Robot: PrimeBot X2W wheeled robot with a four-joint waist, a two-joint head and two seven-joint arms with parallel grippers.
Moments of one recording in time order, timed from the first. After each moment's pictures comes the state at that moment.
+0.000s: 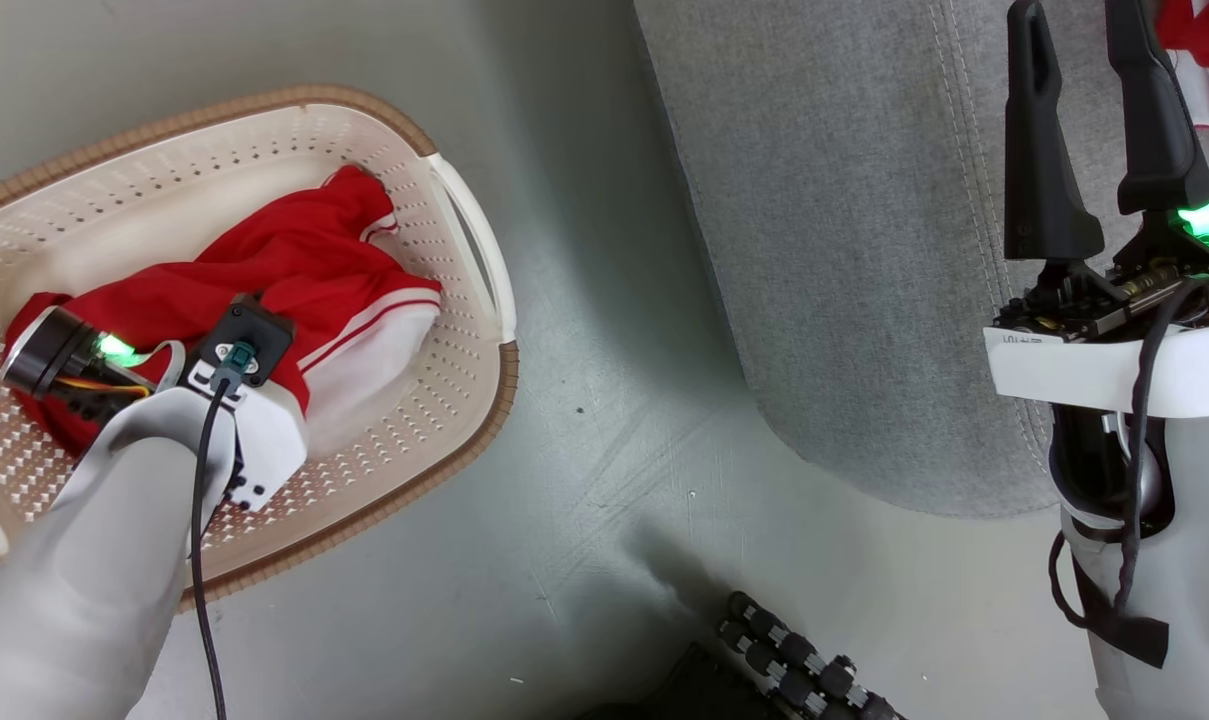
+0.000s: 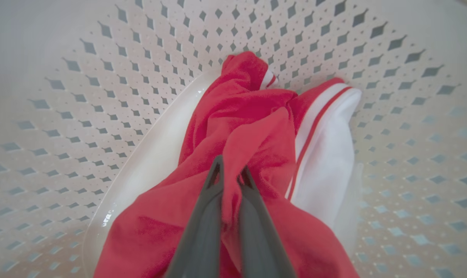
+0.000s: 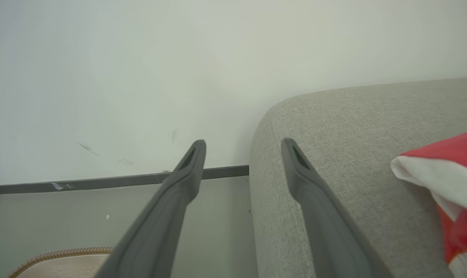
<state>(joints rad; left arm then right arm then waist) -0.77 0.29 -0.56 0.75 -0.06 0.01 -0.04 -0.48 -0.04 0.05 -0.22 0.32 0.12 -0.26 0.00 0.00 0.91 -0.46</state>
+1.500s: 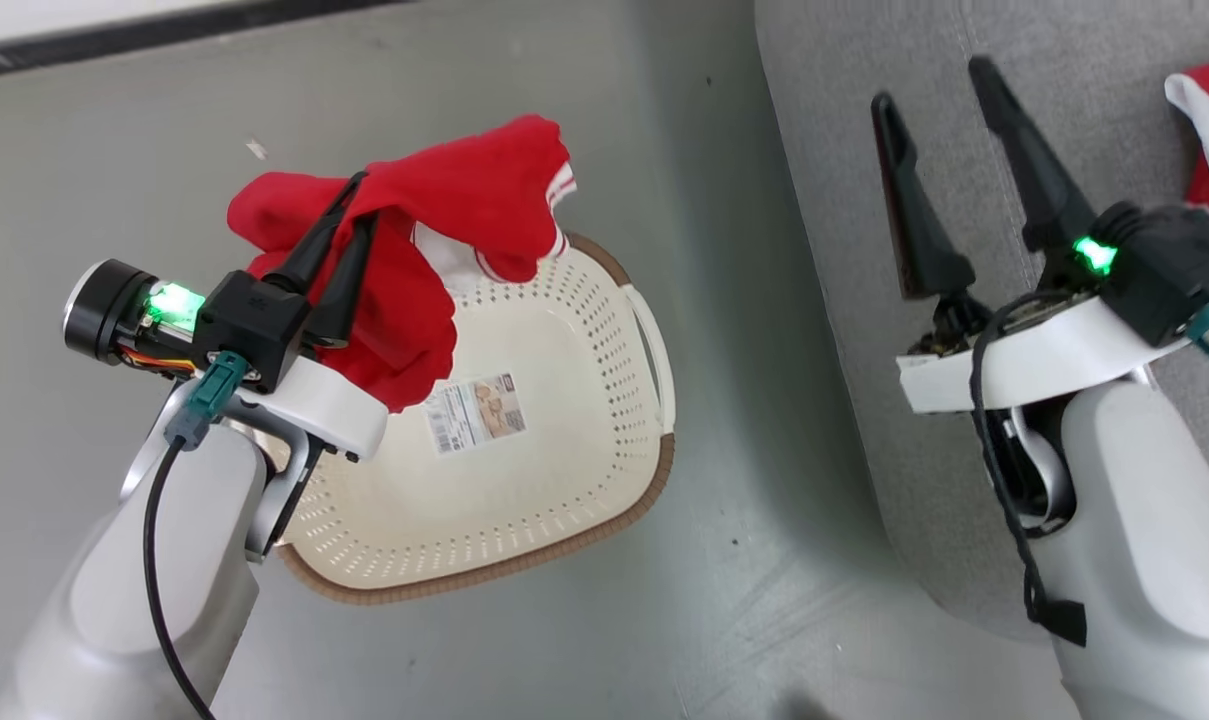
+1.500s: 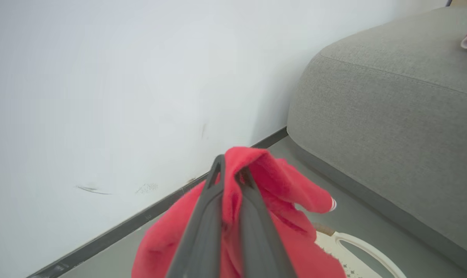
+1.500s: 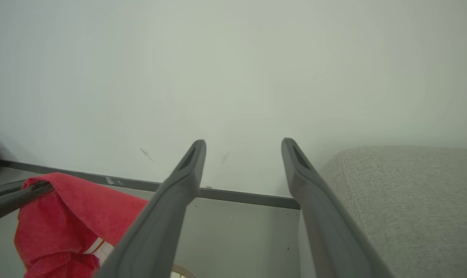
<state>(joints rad) -0.64 0.26 -0.44 0.27 -0.24 0.04 -0.22 -0.52 -0.04 0.11 0.01 0.10 0.12 -0.26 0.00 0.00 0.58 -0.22</state>
